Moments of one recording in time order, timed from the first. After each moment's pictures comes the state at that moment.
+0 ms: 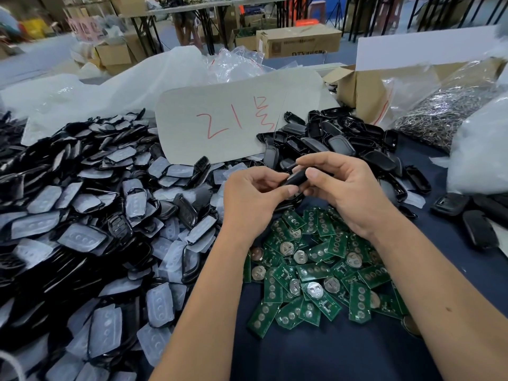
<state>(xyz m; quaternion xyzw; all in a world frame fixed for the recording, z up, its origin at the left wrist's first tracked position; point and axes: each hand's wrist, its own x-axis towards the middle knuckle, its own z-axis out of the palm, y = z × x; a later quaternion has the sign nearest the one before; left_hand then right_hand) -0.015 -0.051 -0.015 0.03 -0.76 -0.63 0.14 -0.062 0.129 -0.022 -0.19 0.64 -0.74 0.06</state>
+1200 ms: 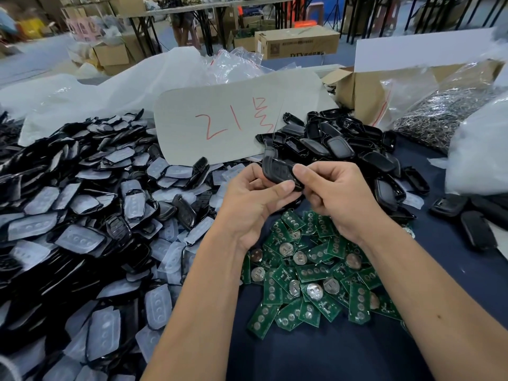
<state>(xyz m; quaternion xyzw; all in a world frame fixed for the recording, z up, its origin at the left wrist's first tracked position) -0.008 -0.049 -0.003 0.04 -0.50 -0.87 0.00 -0.052 0.112 -0.016 -0.13 0.67 -0.73 0.06</state>
